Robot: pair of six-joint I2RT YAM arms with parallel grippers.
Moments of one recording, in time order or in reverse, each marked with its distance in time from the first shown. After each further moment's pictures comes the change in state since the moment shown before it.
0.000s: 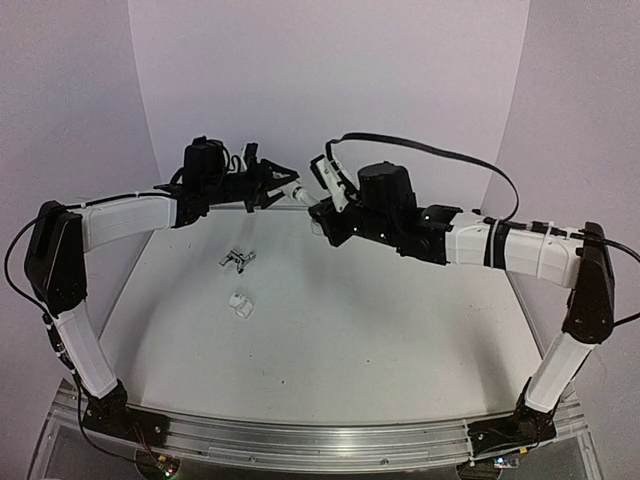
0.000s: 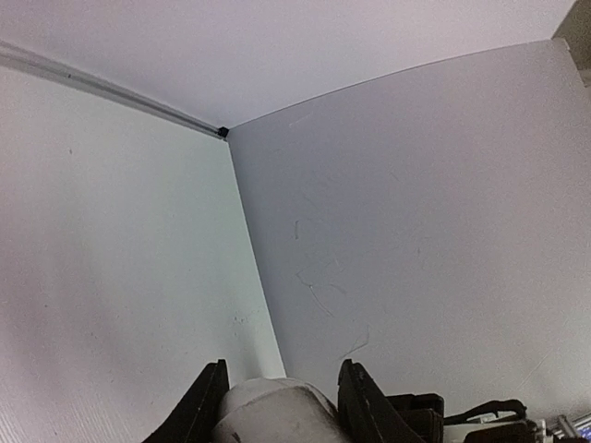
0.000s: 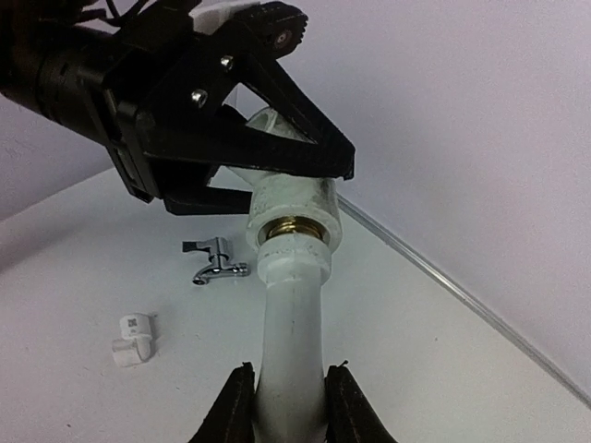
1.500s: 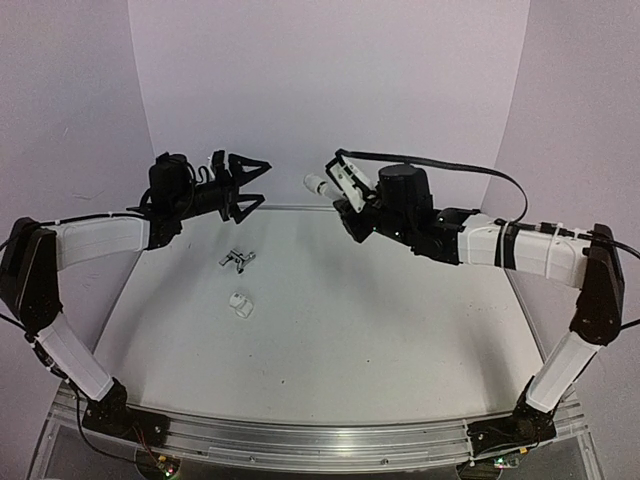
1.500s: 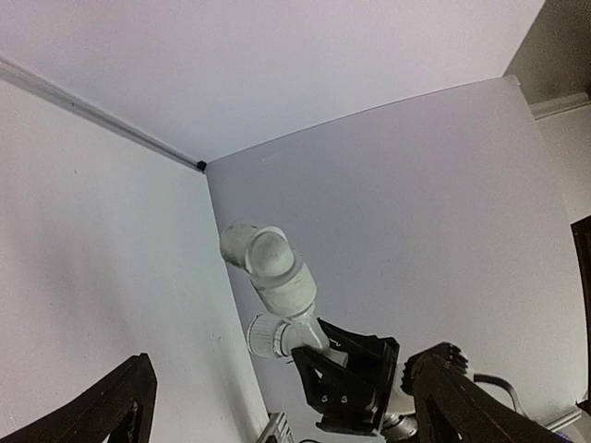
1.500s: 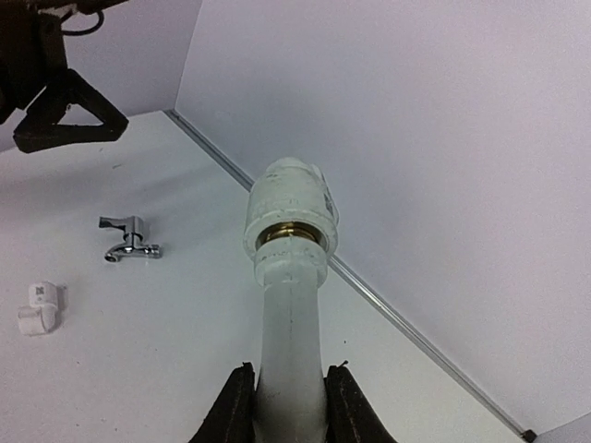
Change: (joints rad) left arm 0.083 -0.182 -0.281 0.248 0.015 -0.117; right arm -0.079 -0.052 -0.091 0.069 0.062 -0.225
